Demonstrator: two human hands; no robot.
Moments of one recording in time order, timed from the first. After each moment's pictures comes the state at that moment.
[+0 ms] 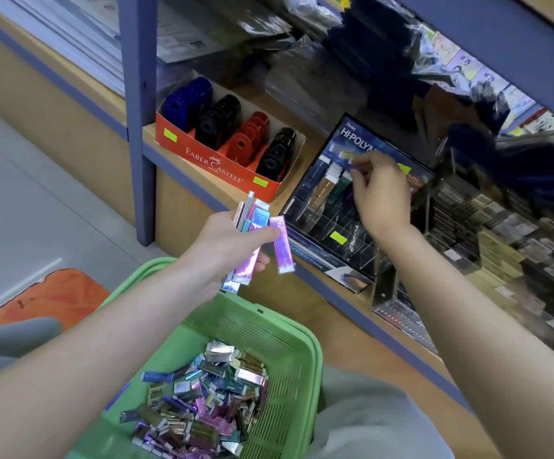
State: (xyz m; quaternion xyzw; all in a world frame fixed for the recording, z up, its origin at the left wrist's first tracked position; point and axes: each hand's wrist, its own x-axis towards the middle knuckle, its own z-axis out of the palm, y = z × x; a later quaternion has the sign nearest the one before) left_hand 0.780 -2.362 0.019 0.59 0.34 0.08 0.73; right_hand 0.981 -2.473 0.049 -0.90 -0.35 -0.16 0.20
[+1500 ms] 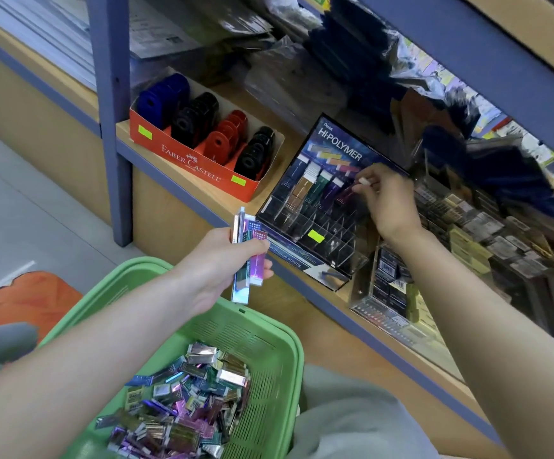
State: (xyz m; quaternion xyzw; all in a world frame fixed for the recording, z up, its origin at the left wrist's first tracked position) left_hand 0.787 -2.387 0.018 0.50 0.31 0.01 0.81; right_hand 1.009 -2.518 0.065 -0.92 -0.32 -0.10 0.19
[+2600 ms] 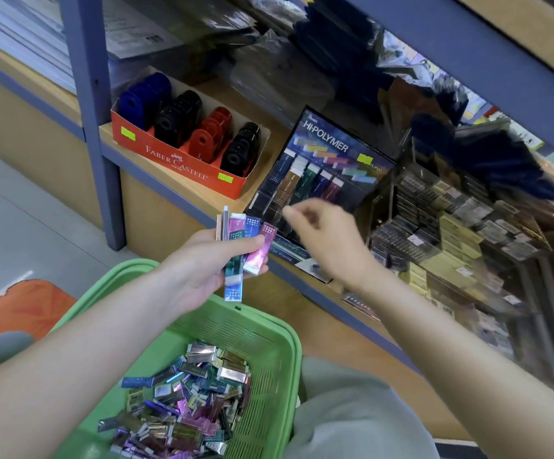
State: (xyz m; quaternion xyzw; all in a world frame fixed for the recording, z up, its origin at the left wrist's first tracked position) left_hand 0.783 -2.385 0.025 0.43 0.31 -0.01 0.85; right_hand 0.897 -2.501 0.056 -0.90 -0.34 0.11 0.26
